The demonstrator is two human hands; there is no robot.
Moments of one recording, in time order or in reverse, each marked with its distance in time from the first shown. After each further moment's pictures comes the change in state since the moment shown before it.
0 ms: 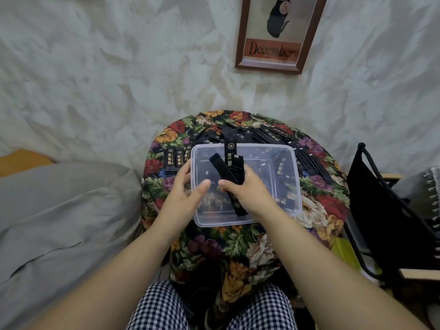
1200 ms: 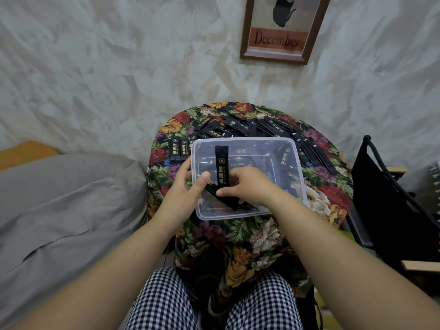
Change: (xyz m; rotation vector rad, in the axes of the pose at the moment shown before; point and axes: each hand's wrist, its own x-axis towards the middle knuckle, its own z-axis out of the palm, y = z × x) left_hand -0.016 -0.004 -0.008 0.073 -0.015 -0.034; right_hand -0.005 -0.012 -0.003 -0.629 -0.251 -0.022
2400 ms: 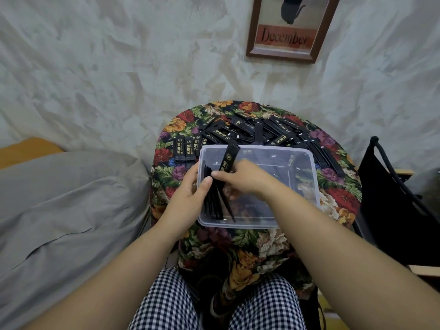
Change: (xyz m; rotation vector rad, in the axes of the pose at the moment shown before) left_hand -0.008 0.011 0.002 0.086 0.018 0.001; right_hand 0.022 -0.021 0.005 0.353 -0.019 0.130
